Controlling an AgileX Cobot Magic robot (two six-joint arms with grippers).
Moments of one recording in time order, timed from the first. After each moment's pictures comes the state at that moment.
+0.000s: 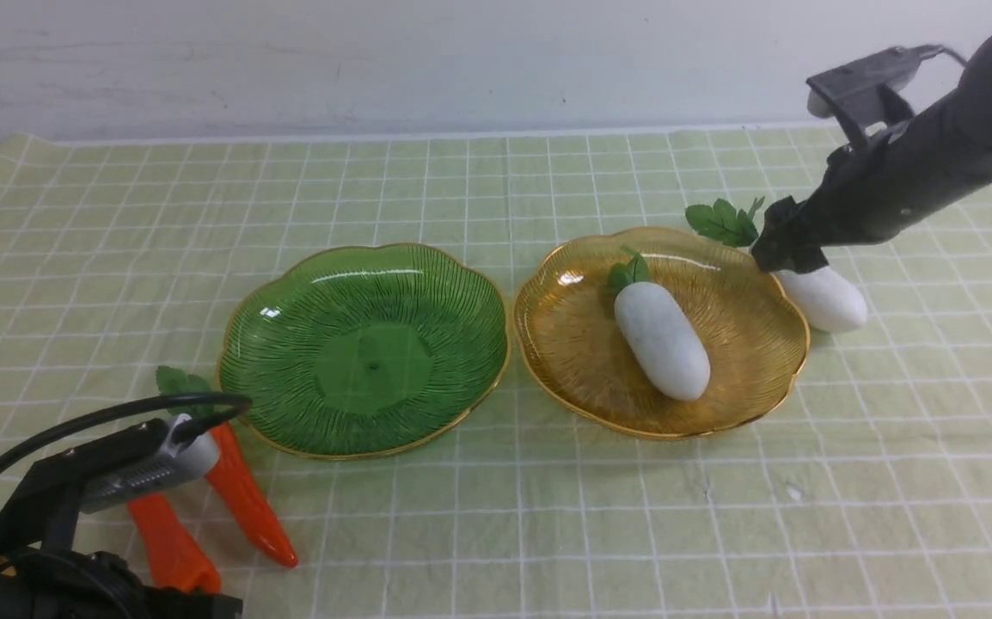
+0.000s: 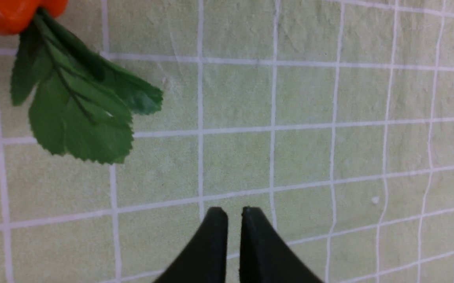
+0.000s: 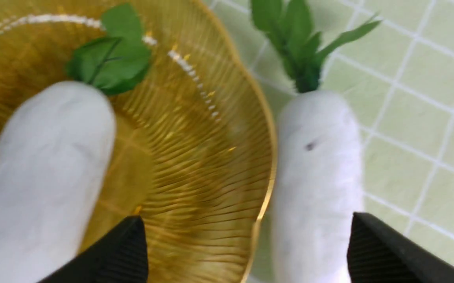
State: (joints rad) right arm 0.09 1.93 -1.52 0.25 0.72 -0.55; left arm -0.10 1.03 -0.50 -0.54 0.86 0.12
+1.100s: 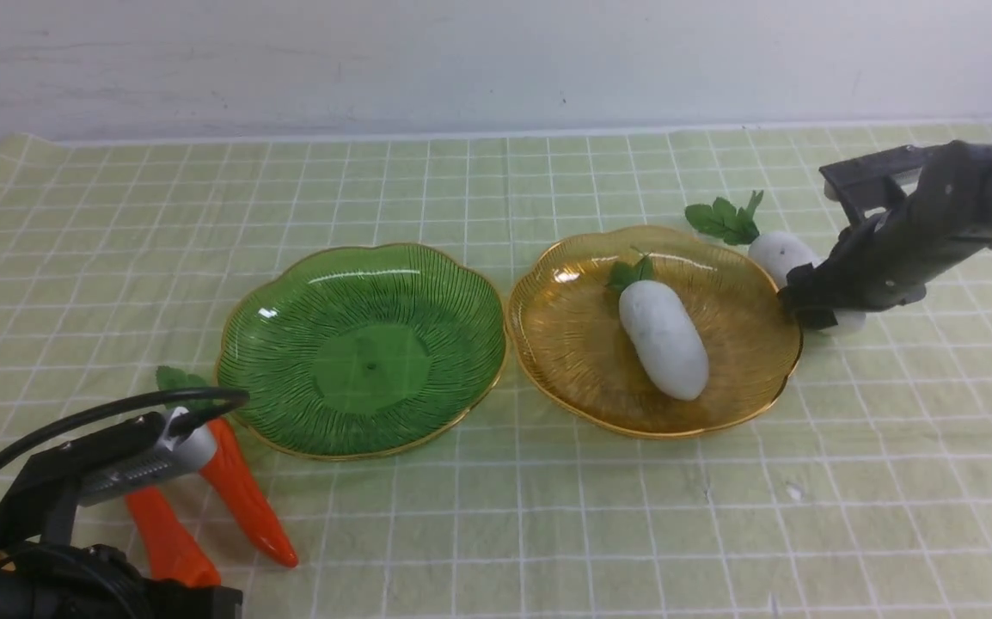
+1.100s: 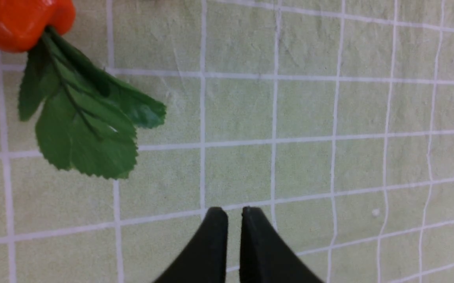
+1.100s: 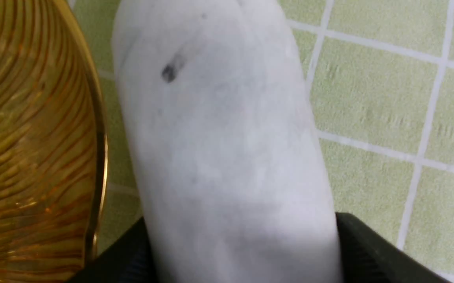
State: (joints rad) right arm 0.04 2.15 -1.53 0.13 0.62 -0.35; left arm -0.10 1.03 -0.50 -0.54 0.83 0.12
